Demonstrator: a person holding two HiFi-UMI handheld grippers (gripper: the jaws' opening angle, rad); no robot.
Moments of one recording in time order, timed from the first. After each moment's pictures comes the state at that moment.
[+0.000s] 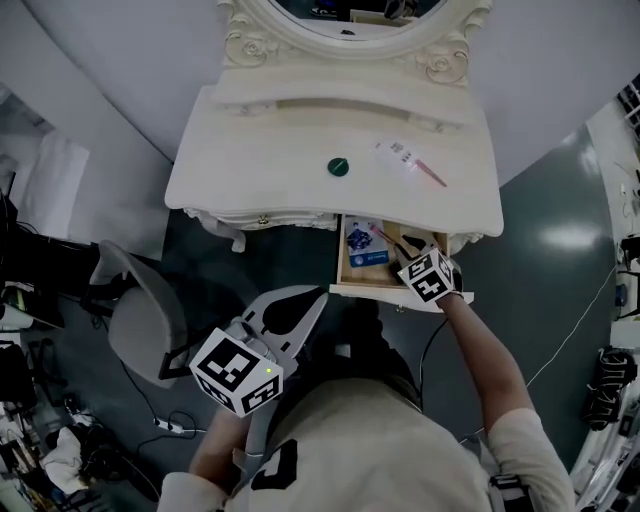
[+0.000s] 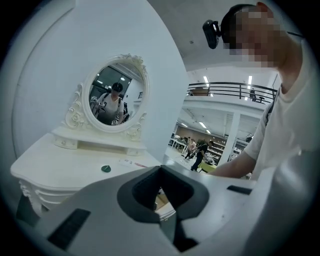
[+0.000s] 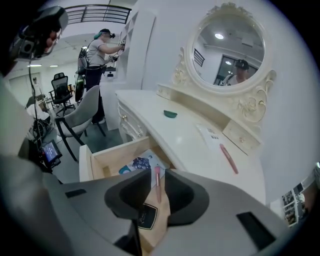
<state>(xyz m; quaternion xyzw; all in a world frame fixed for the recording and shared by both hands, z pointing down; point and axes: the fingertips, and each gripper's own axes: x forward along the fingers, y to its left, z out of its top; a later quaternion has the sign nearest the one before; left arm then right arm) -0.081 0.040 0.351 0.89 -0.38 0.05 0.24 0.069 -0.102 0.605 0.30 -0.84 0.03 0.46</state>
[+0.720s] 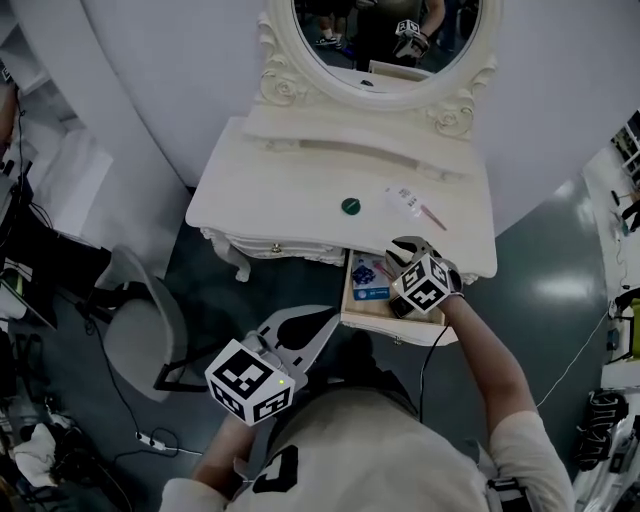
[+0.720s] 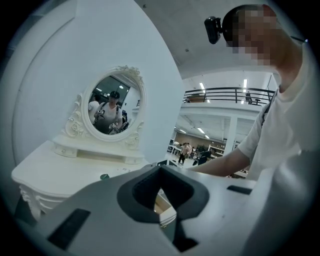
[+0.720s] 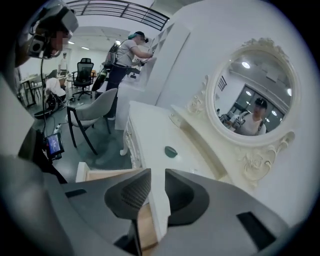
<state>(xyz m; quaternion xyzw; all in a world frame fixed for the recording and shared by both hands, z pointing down) -0.084 0.057 0.323 0.90 -0.39 0.02 0.21 0.005 -0.133 0.516 0.23 -0.85 -0.12 0.45</state>
